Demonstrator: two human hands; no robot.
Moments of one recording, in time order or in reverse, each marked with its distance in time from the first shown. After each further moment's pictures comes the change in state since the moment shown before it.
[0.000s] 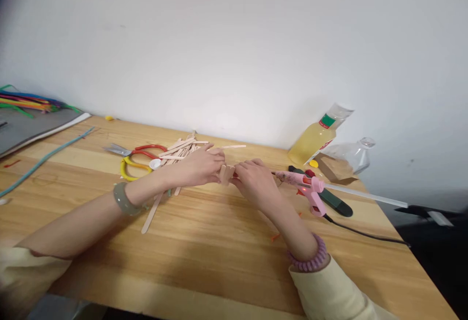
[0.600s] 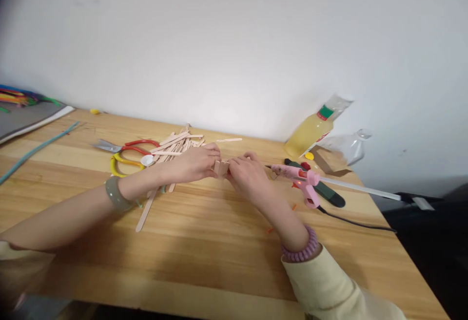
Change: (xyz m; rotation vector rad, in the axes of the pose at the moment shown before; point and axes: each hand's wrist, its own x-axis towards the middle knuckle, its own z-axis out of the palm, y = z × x) left_hand 0.003 -0.006 0.011 -0.217 0.049 0.086; right_hand 0.001 -0.002 0.003 -0.044 -0.004 -0.037
